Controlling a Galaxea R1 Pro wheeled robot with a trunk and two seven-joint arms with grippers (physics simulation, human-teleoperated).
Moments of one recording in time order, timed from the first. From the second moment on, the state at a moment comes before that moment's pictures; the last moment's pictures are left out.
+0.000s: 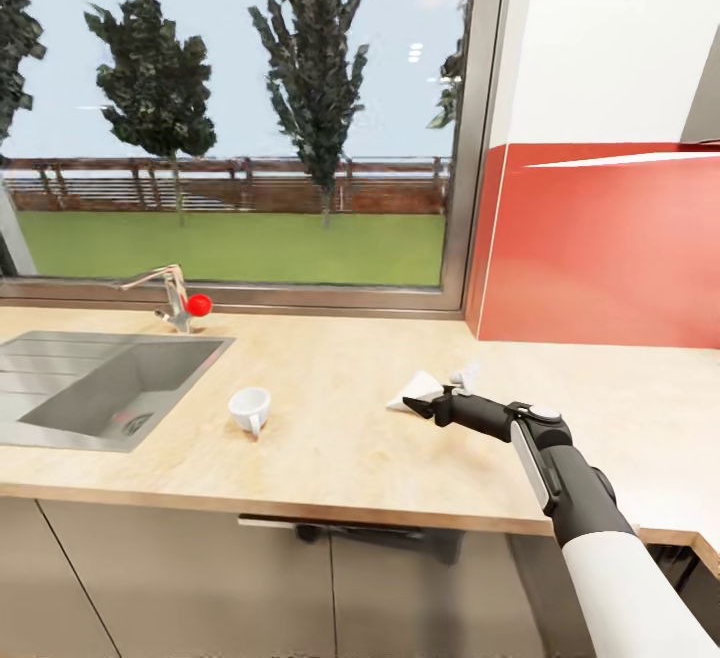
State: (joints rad) left arm 0.02 -0.04 0.03 -0.47 0.21 -0.04 0.00; right arm -0.68 -0.06 -0.03 -1.07 -0.01 0.46 0.80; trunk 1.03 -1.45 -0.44
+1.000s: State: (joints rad) left arm 0.02 -0.04 0.03 -0.47 0.21 -0.04 0.00; right arm -0.68 -0.04 -0.03 -1.07 -0.01 0.46 0.82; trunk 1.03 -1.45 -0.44
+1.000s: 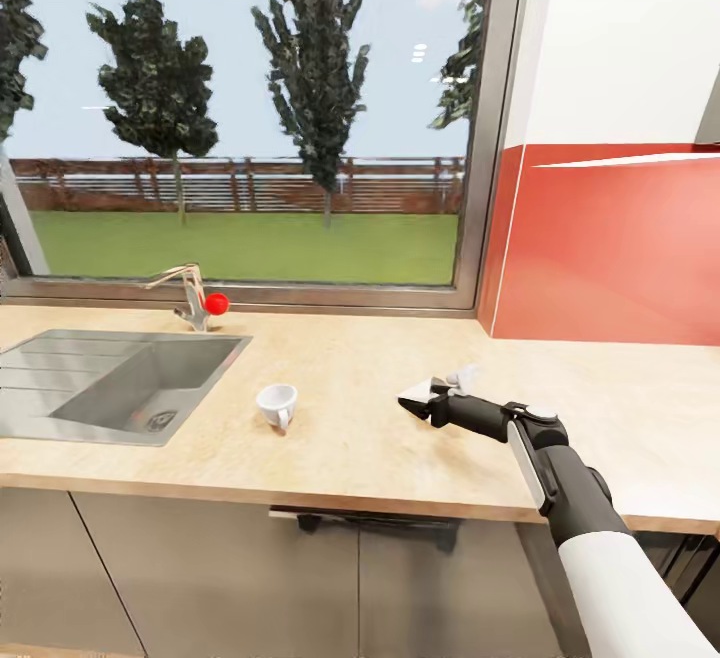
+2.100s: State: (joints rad) left arm 0.02 -0.05 0.03 -0.47 0.21 -0.04 0.00; right arm -0.68 -0.04 -0.03 -1.04 -0.01 0.45 0.73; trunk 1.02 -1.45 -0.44
